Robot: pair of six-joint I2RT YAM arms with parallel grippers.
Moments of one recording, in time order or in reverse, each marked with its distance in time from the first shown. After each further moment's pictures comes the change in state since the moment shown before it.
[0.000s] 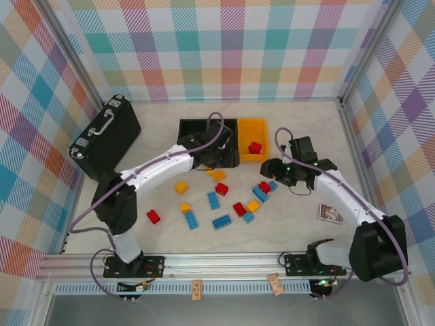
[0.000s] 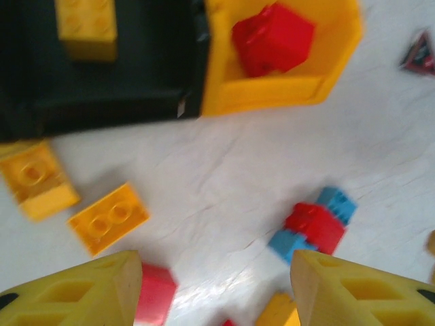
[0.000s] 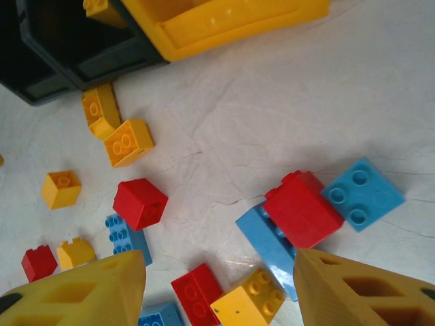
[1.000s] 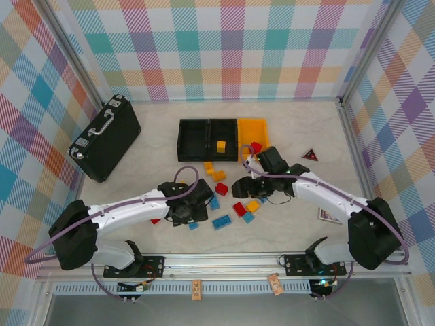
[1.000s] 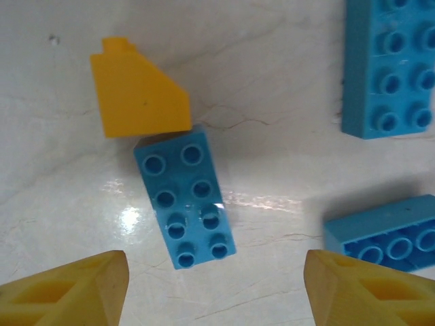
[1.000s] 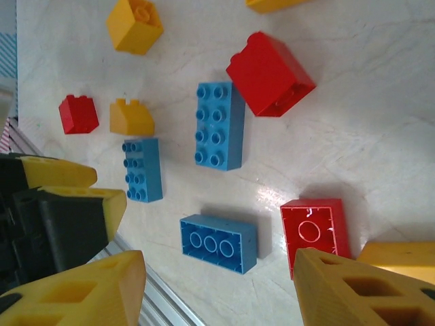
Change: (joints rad) left arm -0.205 -0.385 -0.580 -0.220 -0.101 -0.491; right arm 0.295 0.095 -0.014 0.073 -0.173 -0.079
